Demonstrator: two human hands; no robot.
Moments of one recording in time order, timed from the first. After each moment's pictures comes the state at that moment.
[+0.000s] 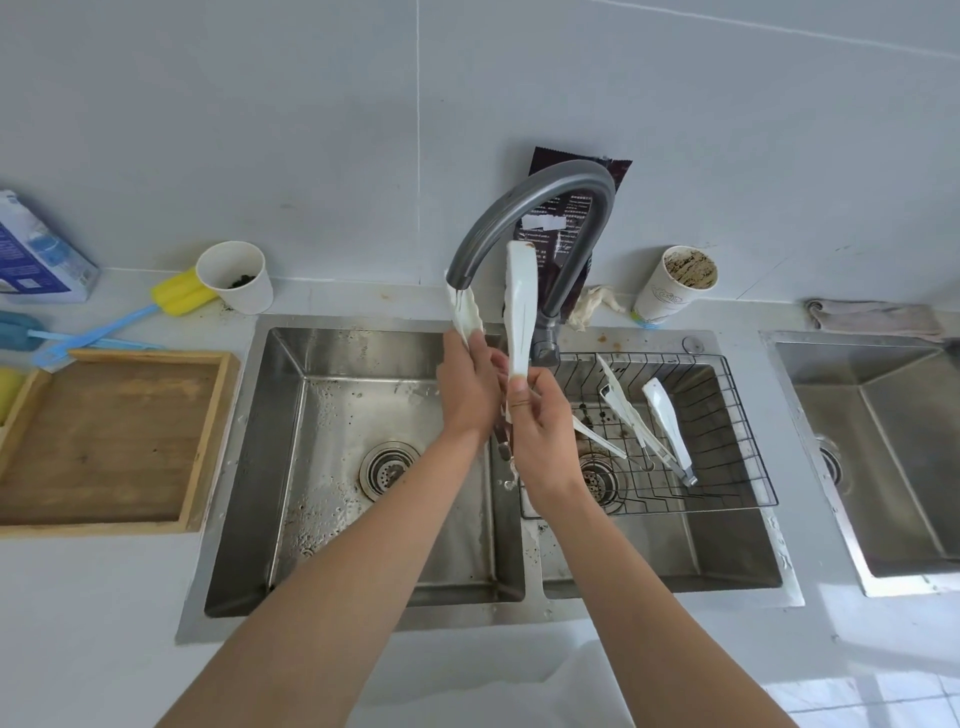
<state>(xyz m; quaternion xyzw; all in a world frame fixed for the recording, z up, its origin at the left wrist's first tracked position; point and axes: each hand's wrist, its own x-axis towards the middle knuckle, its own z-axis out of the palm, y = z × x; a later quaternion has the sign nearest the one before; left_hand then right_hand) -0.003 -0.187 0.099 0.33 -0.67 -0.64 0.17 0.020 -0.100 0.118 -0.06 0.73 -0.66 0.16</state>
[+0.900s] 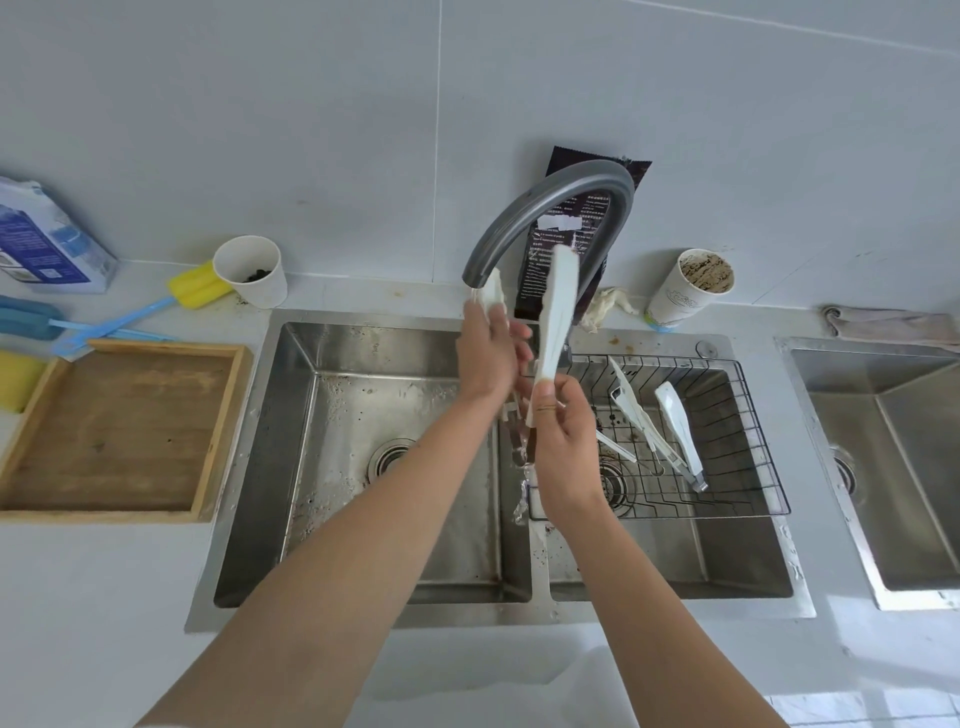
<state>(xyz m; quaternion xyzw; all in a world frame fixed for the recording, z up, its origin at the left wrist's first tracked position) -0.031 -0.199 0.103 0.31 -0.63 -0.69 0.15 0.025 -0.094 0.114 -0.01 0.72 -0.68 0.16</state>
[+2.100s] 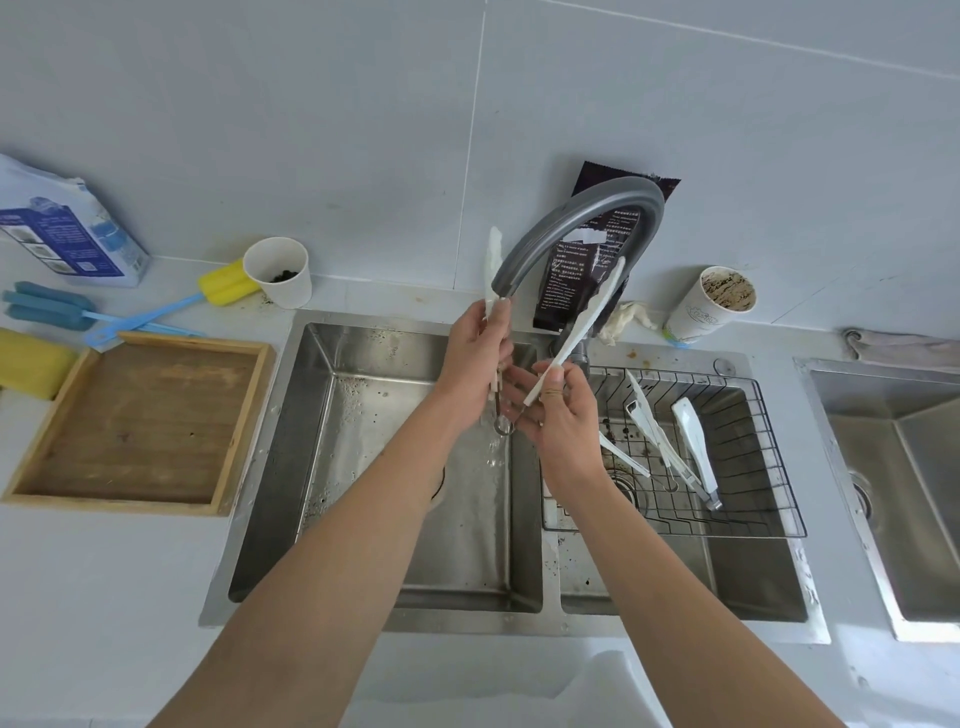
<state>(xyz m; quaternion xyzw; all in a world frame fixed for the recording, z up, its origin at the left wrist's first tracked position) -0.010 -0.239 0.107 0.22 -0.54 -0.81 0.10 0.003 -0.119 0.107 0.02 0.62 -0.75 0.22</state>
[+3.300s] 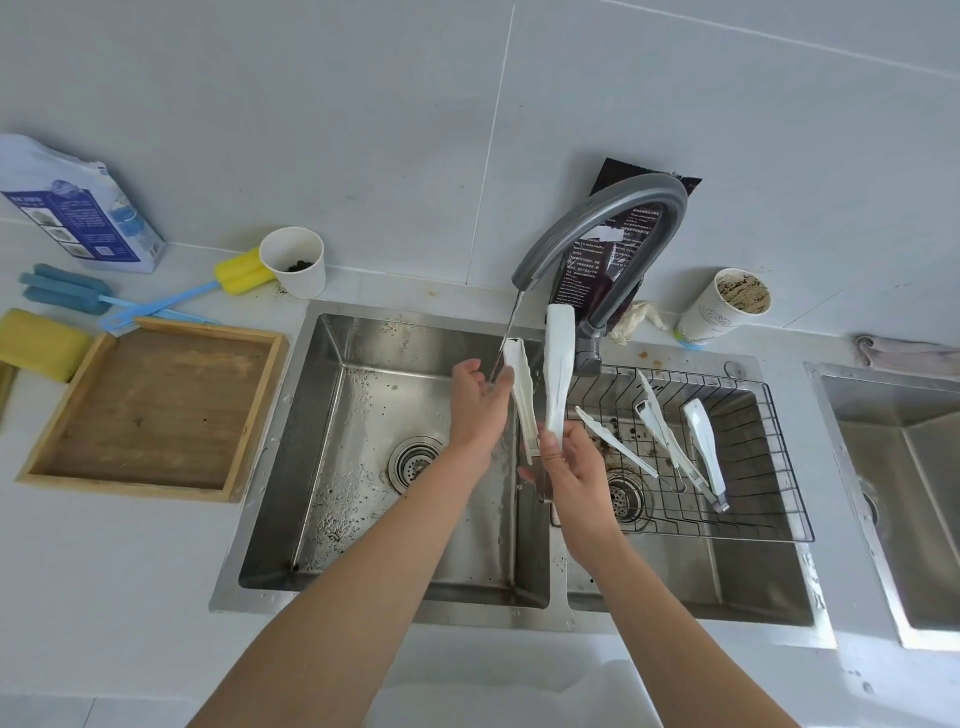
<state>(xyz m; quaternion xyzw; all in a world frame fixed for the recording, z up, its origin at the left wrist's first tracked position) 0.028 -0.217 0.068 0.40 -0.58 -0.71 0.06 0.042 -0.082 0.073 -0.01 0.72 -0.65 0.25</state>
